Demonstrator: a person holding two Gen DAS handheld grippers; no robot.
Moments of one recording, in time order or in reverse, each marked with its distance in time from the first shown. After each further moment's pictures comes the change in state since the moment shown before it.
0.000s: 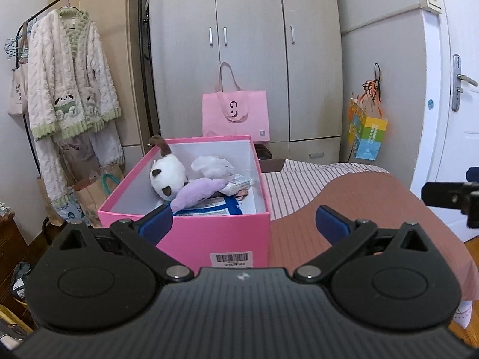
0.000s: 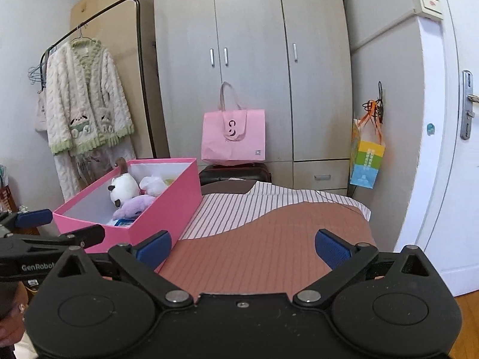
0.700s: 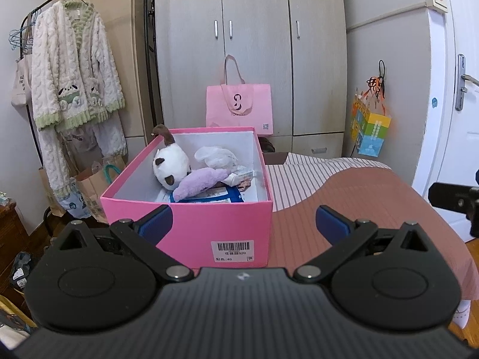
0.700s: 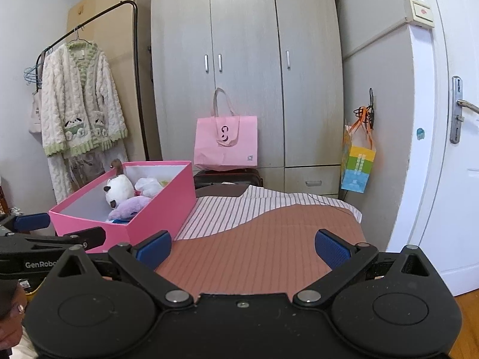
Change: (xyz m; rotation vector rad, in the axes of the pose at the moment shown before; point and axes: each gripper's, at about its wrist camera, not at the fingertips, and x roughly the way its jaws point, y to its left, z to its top) left arm -0.002 0.001 -0.007 -0.022 0.027 0.016; right arm -0.008 0.007 -0.009 -0.012 -0.036 -0.050
